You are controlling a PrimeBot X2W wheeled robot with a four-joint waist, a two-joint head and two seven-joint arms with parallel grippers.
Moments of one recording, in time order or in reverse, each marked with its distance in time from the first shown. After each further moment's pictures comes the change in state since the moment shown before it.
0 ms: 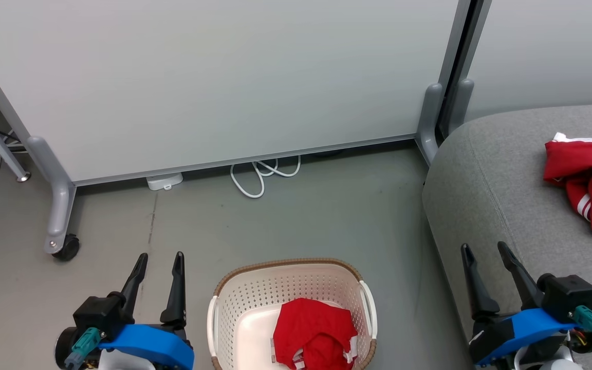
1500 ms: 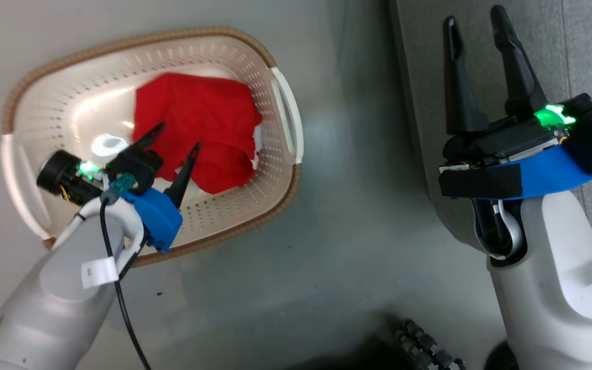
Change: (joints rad) left arm -0.665 0.226 -0.603 0.396 -0.031 0.000 0.011; right arm -0.539 0.000 0.157 -0.076 0.109 0.000 -0.139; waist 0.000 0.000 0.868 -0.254
